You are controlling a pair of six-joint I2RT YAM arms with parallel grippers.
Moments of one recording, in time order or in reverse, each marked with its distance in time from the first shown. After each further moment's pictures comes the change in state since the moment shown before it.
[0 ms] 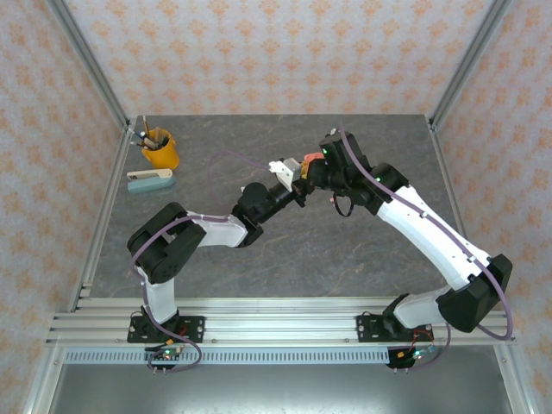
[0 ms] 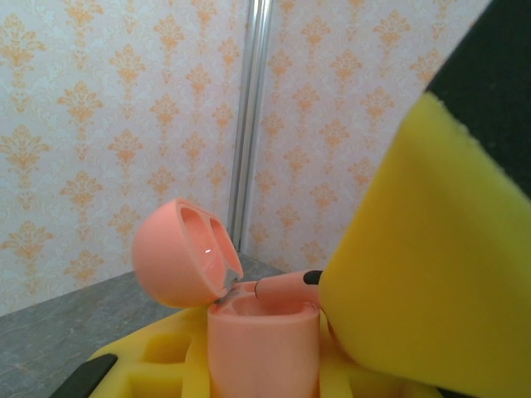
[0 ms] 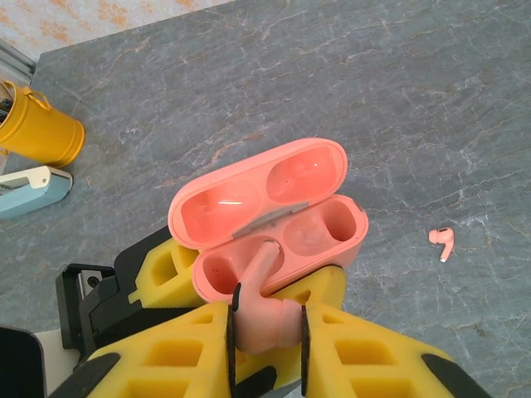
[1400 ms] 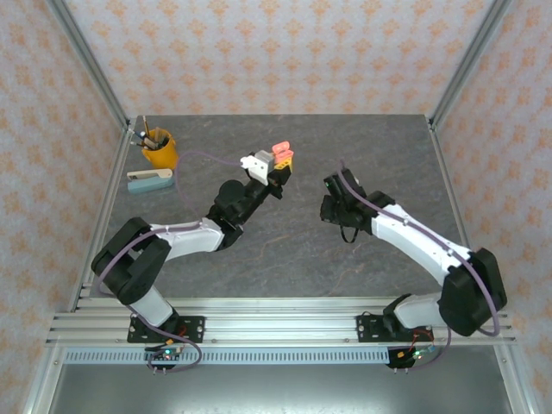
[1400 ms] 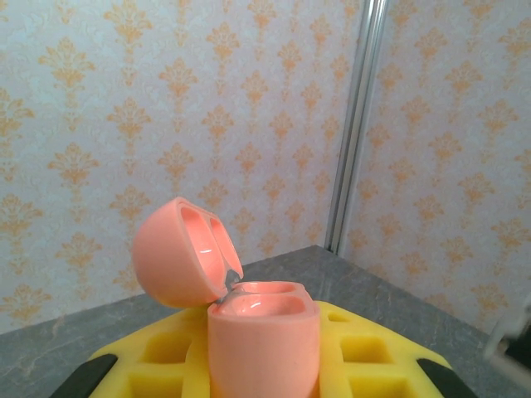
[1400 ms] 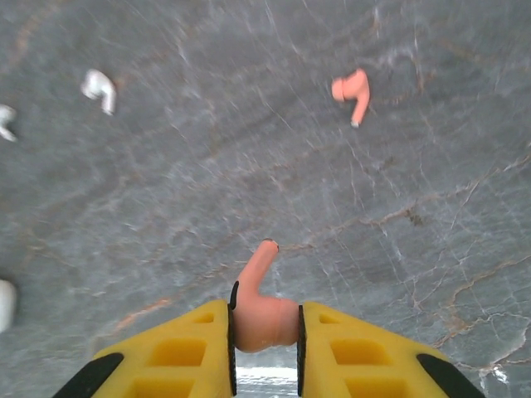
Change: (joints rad) left arm 0.078 -0.251 -0.141 -0.155 -0.183 0.055; right arm -0.093 -0.010 -0.461 0.163 -0.062 0.090
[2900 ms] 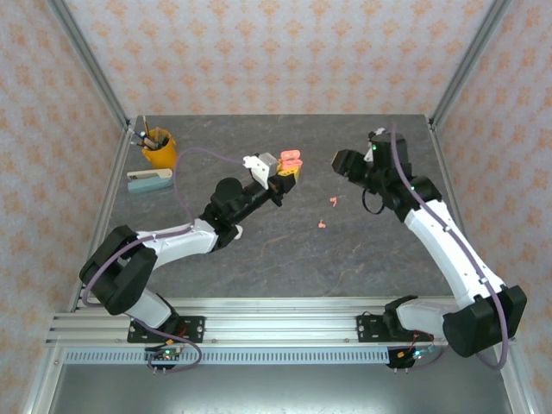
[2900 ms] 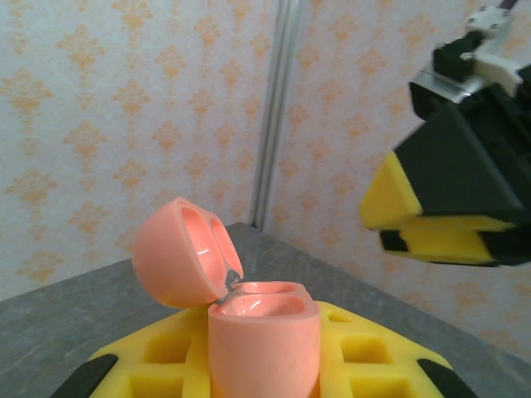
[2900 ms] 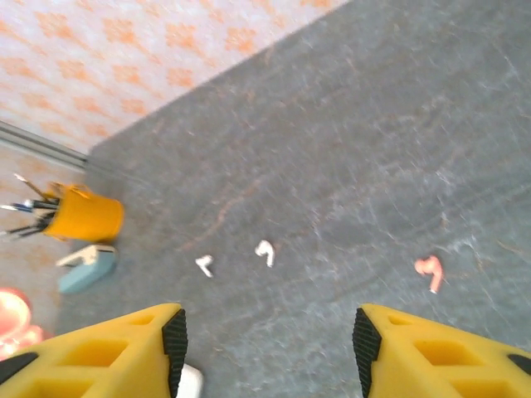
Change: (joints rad) left arm -0.001 -0.075 0.002 -0.105 0.226 -0.087; right arm -0.253 -0.149 0.233 0.071 -0.257 -0.061
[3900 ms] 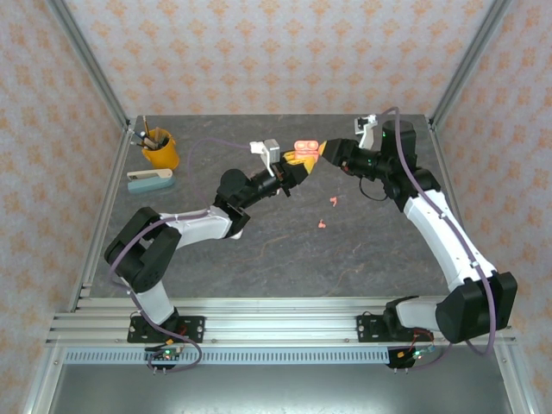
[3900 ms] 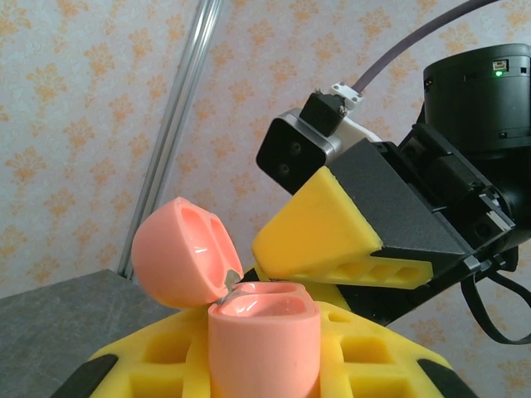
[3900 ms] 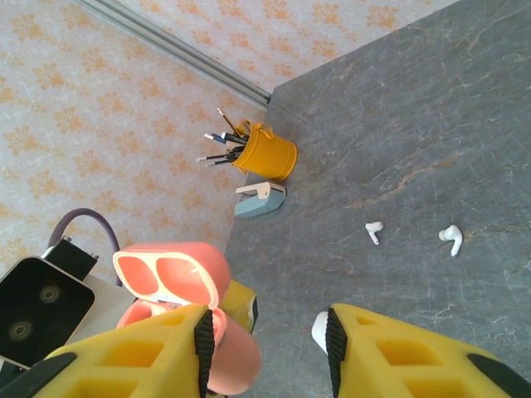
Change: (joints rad) left arm 0.027 0.188 0.151 0.238 0.235 -0.309; right arm -0.070 0.080 0.008 0.242 -0.529 0.045
